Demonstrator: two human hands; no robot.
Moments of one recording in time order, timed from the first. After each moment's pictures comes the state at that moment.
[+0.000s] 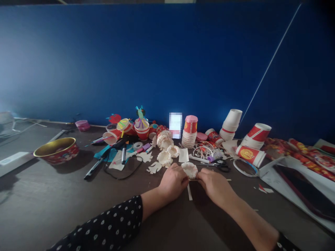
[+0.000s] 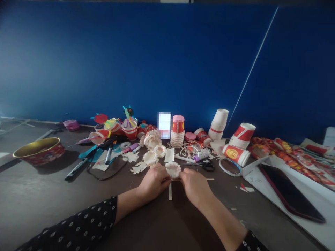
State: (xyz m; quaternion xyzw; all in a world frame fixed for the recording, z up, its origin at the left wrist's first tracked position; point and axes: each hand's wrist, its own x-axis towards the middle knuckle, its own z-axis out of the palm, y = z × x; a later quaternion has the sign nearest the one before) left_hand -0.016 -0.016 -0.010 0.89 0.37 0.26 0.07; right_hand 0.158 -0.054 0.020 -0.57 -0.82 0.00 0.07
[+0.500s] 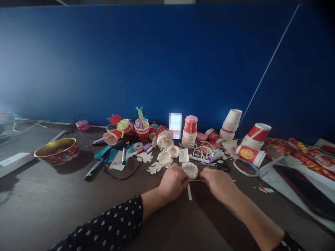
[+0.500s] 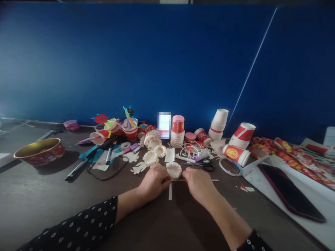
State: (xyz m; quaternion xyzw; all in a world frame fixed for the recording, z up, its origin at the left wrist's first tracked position) left_hand -0.016 -0.017 -0.006 0.88 0.39 0.24 0.08; right_hand 0.167 -0.049 0.025 -0.57 -0.82 -0.04 0.03
